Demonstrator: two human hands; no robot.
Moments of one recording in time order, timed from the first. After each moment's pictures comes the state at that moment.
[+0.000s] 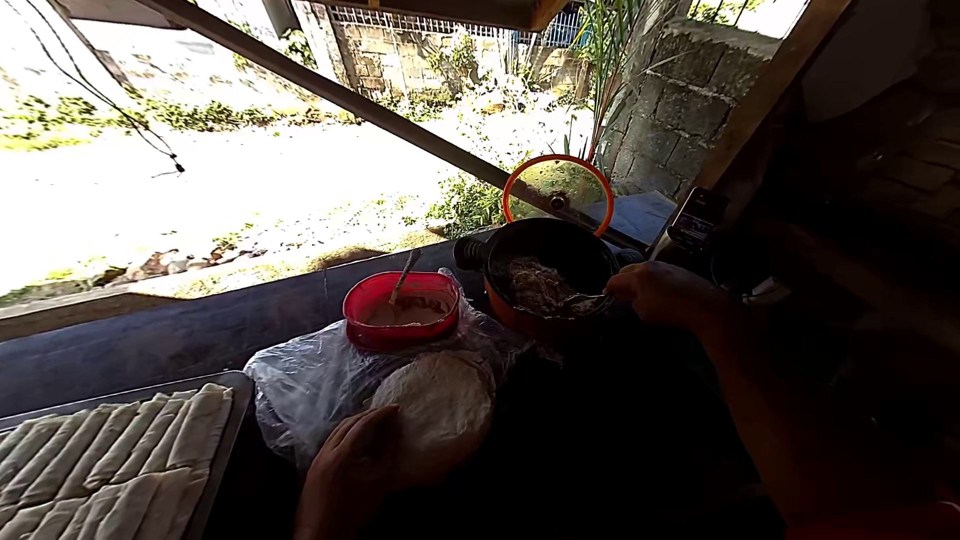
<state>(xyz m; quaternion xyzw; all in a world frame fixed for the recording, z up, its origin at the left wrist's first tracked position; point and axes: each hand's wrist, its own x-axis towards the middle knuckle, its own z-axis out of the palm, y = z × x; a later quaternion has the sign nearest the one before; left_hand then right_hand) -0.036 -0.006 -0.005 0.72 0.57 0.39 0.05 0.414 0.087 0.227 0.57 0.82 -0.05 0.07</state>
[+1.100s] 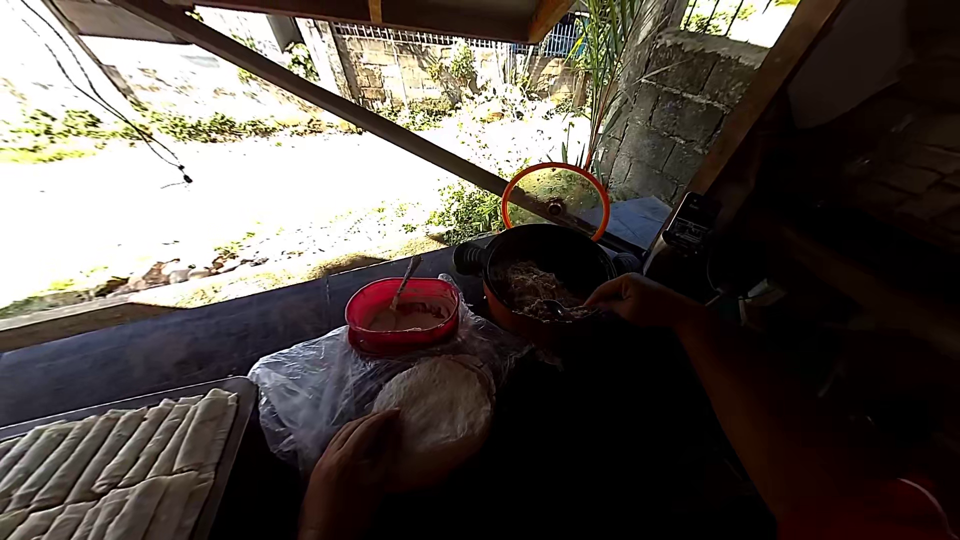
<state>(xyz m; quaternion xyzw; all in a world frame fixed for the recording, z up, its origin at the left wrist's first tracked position) -0.036 -0.005 -0.007 0.72 0.57 0.40 0.05 0.433 0.110 0.182 0.53 0.79 -0.29 -0.12</state>
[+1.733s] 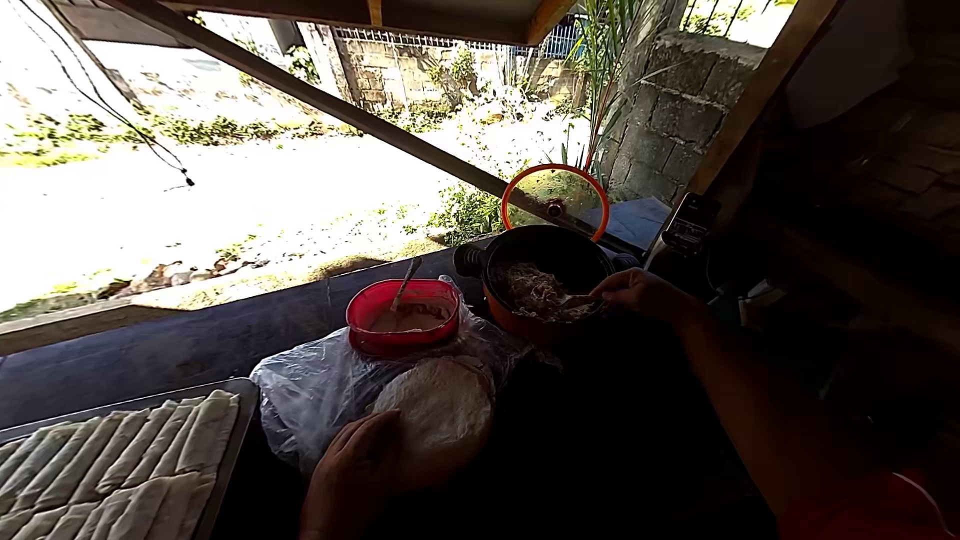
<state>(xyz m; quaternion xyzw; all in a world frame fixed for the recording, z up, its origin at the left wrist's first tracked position) -0.036 -0.006 -0.006 0.72 0.57 0.40 0.05 0.445 0.116 0.176 0.55 0.67 -0.45 -0.23</state>
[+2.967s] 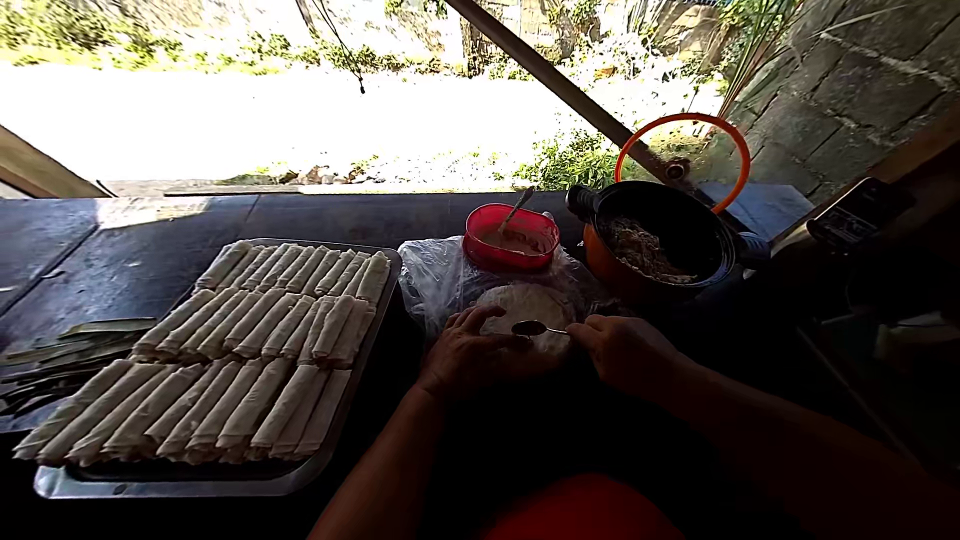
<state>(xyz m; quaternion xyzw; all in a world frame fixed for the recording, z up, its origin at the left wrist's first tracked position) -0.041 -0.007 0.004 0.82 0.47 0.31 0.09 0.259 0.016 0.115 0.35 0.94 0.02 -0.04</state>
